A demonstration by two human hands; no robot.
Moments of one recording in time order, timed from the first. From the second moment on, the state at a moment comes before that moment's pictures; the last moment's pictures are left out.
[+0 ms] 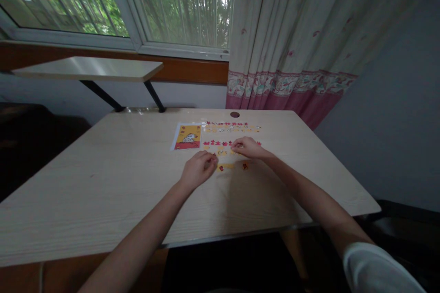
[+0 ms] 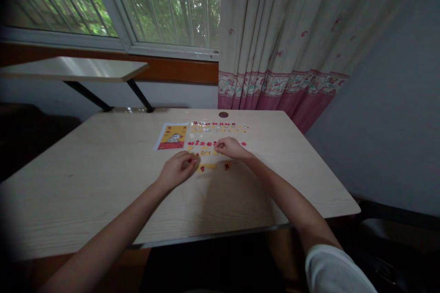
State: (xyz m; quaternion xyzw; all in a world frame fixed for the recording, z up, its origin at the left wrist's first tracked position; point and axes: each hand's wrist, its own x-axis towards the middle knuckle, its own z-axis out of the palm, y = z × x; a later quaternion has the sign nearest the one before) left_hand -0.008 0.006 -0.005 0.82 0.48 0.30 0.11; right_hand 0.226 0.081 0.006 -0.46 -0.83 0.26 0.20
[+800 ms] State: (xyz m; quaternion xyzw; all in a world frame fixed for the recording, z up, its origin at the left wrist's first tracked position) left_hand -0.005 0.005 -0.004 0.83 0.49 0.25 0.09; right_hand 0.170 0.105 0.027 -0.47 -0.87 0.14 0.03
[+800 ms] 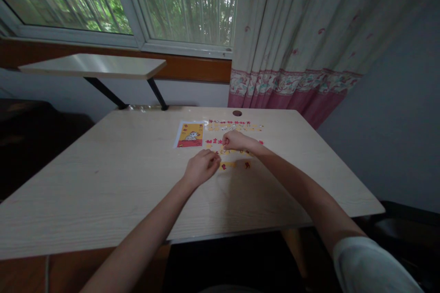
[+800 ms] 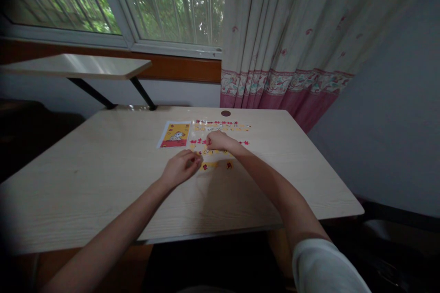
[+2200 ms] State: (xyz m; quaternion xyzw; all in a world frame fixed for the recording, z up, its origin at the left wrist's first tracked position) left_hand 0.019 0.002 0.000 0.77 0.42 0.36 0.31; right_hand 0.240 0.007 -0.002 -0.42 -0.81 0.12 0.40
